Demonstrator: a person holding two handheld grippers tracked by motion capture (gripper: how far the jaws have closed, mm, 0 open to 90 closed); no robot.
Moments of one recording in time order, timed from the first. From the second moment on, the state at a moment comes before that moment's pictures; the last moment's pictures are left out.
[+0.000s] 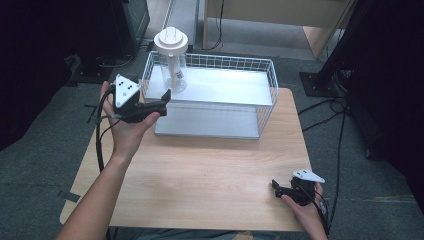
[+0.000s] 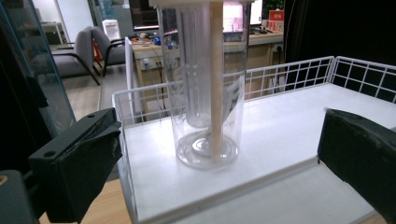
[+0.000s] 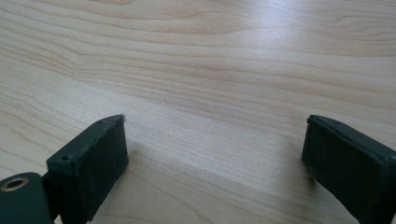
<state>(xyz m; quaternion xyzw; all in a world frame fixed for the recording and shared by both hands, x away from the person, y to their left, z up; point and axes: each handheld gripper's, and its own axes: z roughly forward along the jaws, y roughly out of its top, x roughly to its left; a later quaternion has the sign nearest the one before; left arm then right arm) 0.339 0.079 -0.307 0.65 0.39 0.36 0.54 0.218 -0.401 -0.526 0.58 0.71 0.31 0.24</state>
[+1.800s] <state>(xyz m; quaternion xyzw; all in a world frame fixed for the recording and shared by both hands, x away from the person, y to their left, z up) 0.239 0.146 -0.492 0.74 0.46 0.24 0.43 0.218 -0.401 -0.526 0.58 0.71 0.31 0.24</state>
